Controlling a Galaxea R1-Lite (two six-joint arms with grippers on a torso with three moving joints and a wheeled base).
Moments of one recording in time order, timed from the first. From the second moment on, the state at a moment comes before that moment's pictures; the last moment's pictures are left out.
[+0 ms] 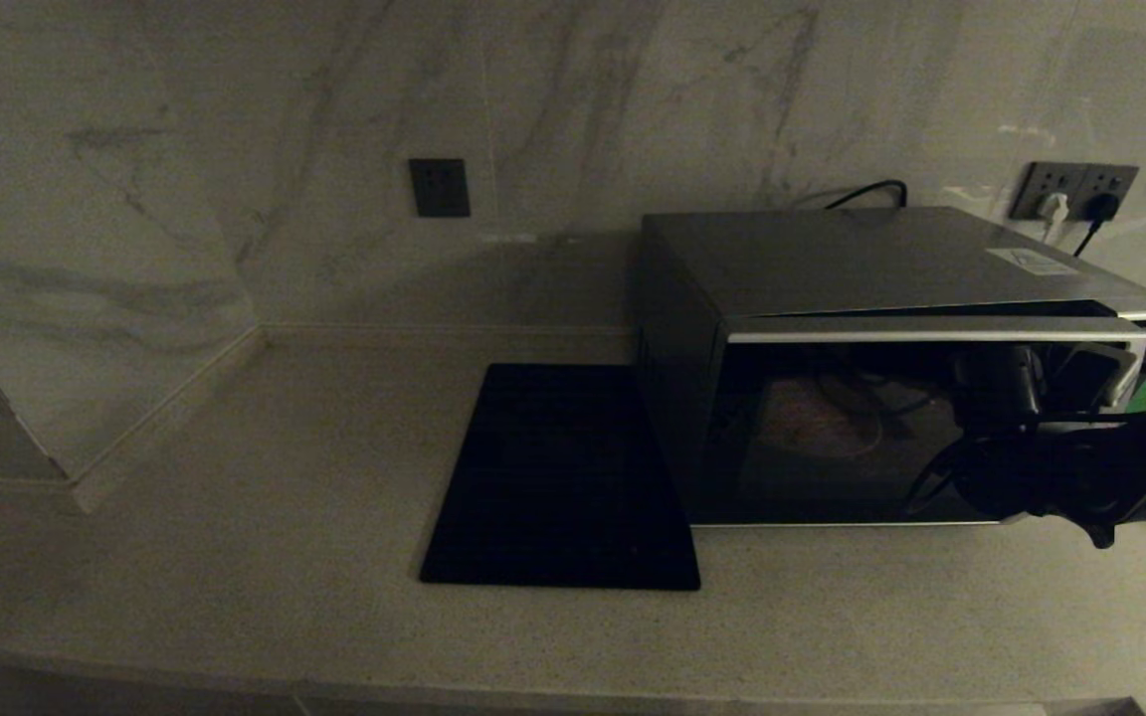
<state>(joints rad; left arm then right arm) 0.00 0.00 0.00 0.00 0.02 -0.07 0.04 1.99 -0.98 -0.33 -1.22 0.56</state>
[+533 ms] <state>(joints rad) 0.00 0.00 0.00 0.00 0.02 -0.07 0.09 1.92 -0.88 -0.33 -1.11 0.57</state>
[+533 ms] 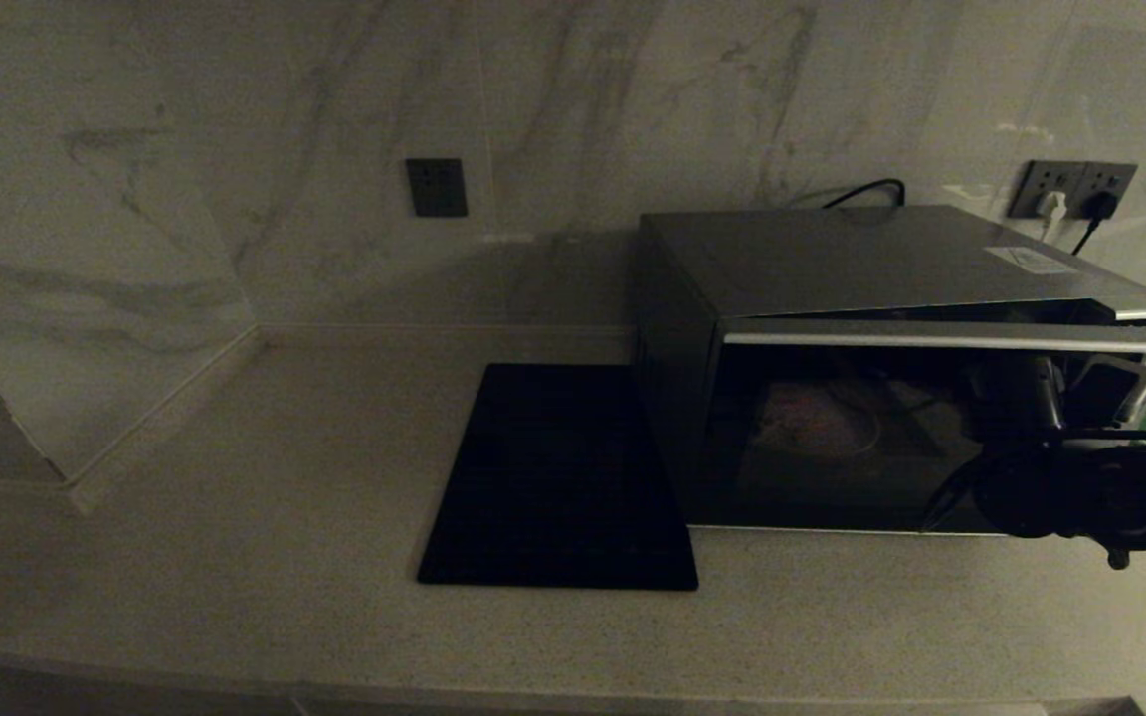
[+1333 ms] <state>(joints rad) 0.00 0.00 0.00 0.00 0.02 -0.07 0.11 1.69 -0.64 -0.33 -1.07 0.58</state>
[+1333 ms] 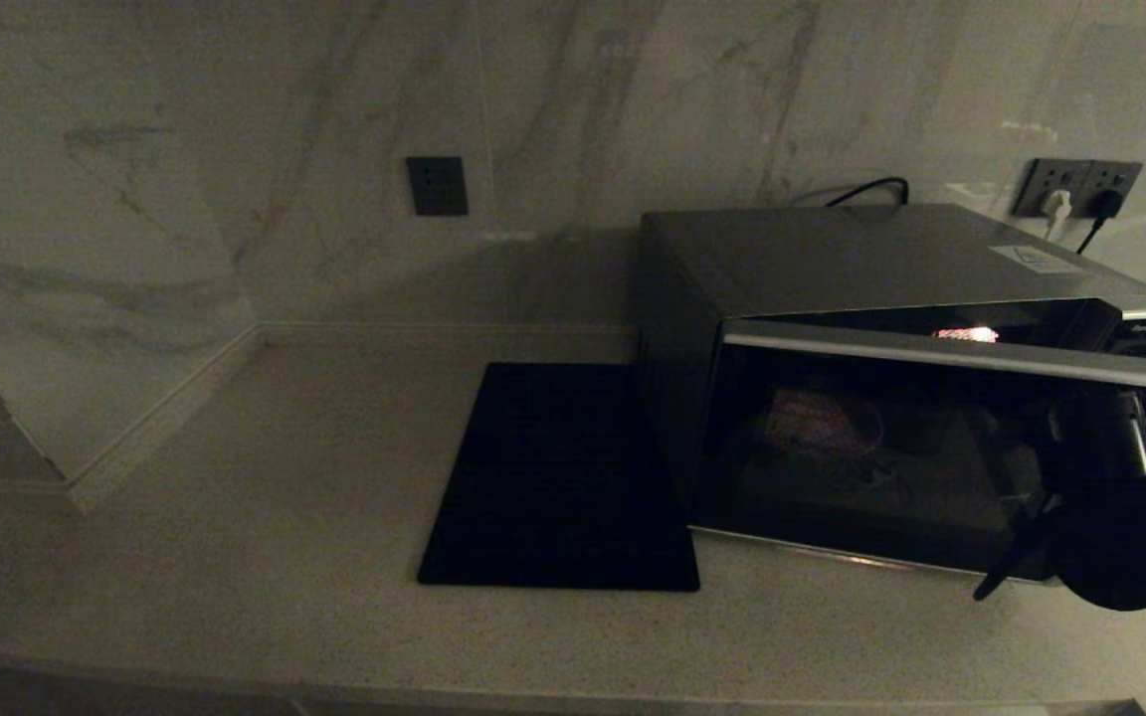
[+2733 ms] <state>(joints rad) 0.00 0.00 0.00 0.00 0.02 -0.07 0.31 1.41 -0.47 -0.31 -1.07 0.55</state>
